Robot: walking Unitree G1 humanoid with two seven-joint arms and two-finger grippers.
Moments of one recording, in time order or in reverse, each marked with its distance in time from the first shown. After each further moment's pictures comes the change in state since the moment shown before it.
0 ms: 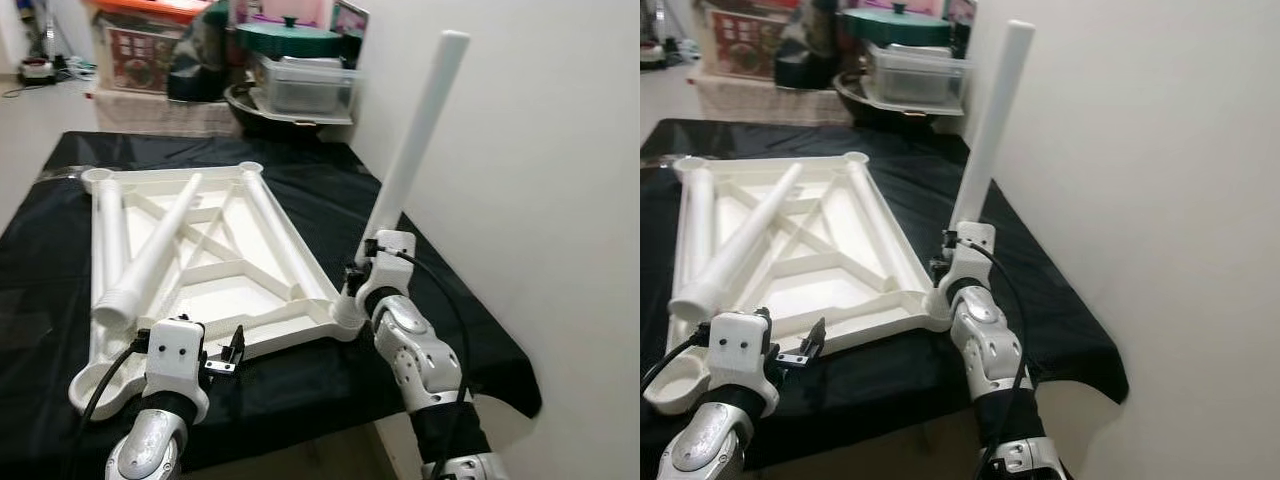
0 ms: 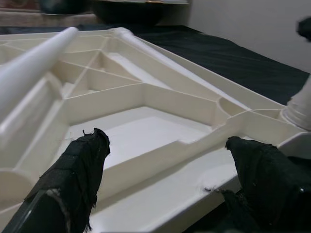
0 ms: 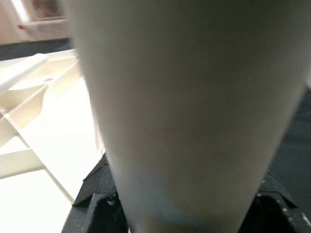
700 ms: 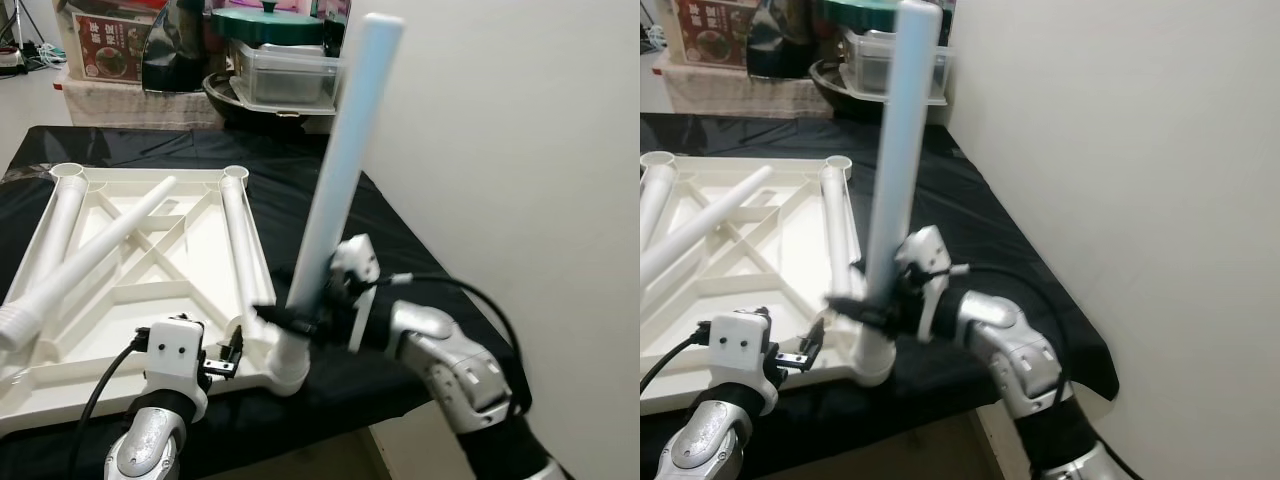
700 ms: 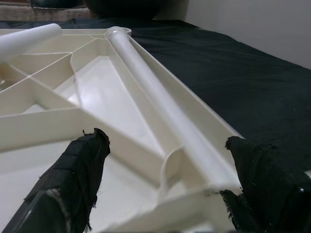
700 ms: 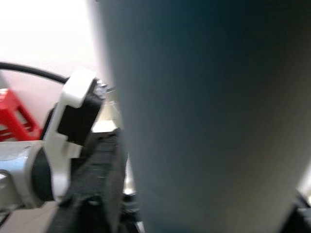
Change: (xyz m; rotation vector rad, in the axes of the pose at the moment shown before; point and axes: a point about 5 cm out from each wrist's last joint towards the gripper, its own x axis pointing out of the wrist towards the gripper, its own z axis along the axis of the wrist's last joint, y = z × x) left arm 0.002 0.001 -0.002 0.001 0.003 0.005; right arm -0.054 0.055 0.005 -0.180 0.050 1.081
